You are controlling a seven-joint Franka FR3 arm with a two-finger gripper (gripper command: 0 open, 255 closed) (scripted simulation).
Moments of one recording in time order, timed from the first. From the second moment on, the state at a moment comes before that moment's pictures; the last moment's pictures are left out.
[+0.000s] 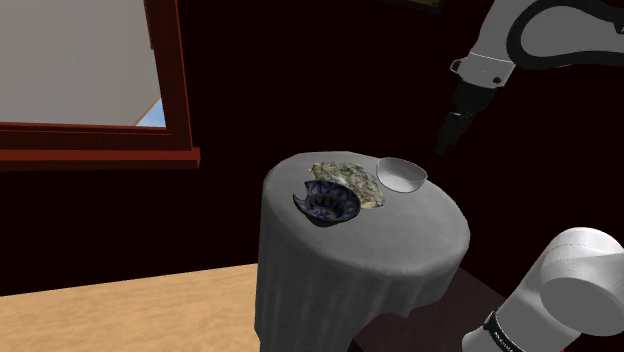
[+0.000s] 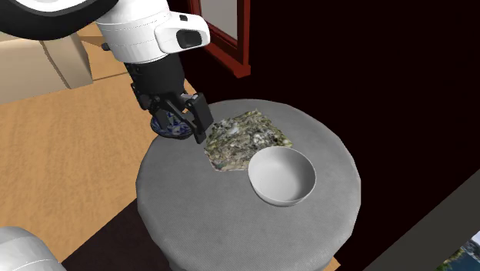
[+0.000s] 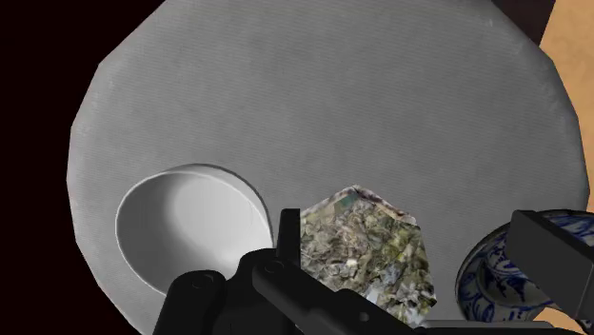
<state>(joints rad) 0.02 -0.81 -0.06 -2.38 -0.10 1.65 -0.11</state>
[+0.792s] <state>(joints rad) 0.02 -0.50 -0.16 -2.37 -0.17 1.93 -0.25</state>
